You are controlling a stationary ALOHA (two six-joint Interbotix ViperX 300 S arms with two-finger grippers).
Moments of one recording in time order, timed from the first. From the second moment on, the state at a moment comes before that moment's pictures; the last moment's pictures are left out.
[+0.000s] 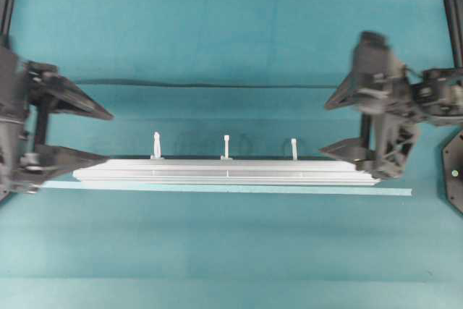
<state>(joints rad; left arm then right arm) -0.01 -0.84 0.94 0.03 0.31 -0.13 -0.08 -0.54 0.74 0.02 0.60 0.10</state>
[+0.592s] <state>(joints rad) 0.01 -0.97 0.94 0.03 0.19 -0.13 -0.08 -0.83 0.83 0.02 0.43 0.10</state>
